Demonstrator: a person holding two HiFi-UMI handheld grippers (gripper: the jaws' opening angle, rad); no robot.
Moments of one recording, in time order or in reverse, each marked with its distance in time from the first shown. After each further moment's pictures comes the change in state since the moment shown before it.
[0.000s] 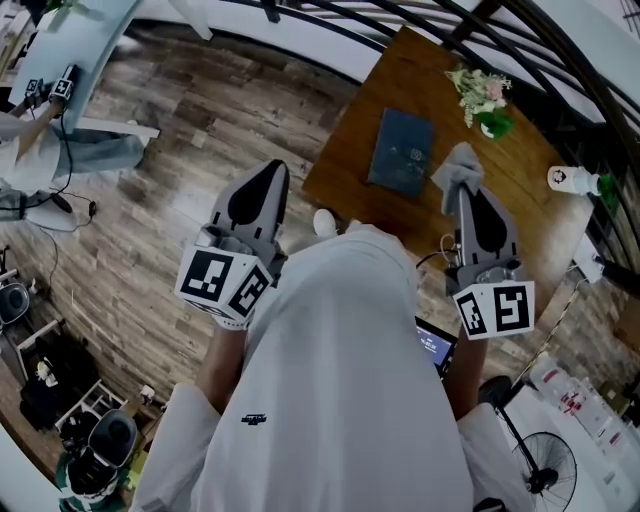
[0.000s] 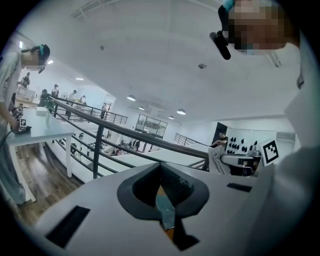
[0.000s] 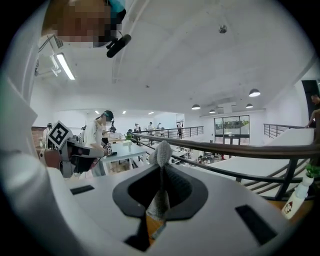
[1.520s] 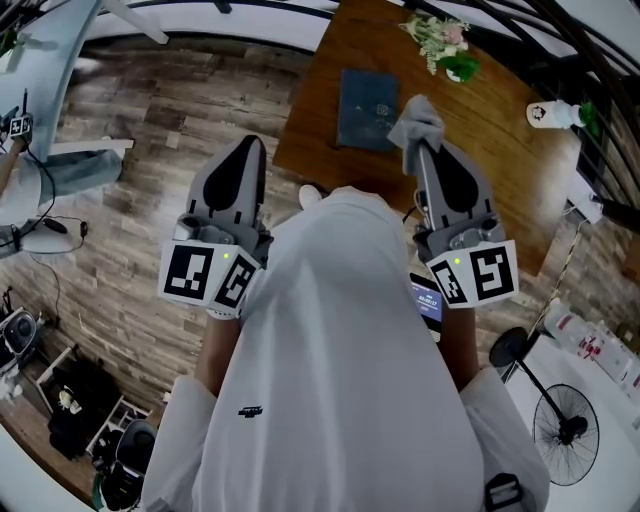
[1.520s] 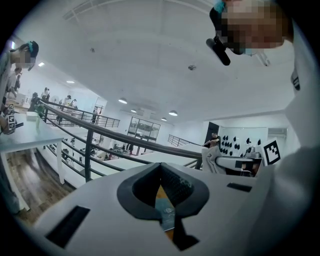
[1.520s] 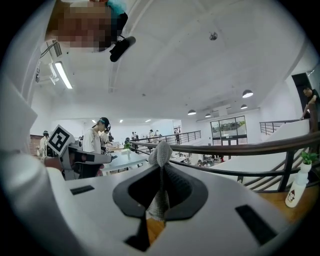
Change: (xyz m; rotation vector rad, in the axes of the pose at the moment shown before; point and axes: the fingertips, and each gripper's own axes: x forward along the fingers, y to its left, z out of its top) left arm 0.005 -0.046 0.008 0.059 -0.018 -0.076; right arm -0.024 0.017 0.004 0.059 -0.088 -0.024
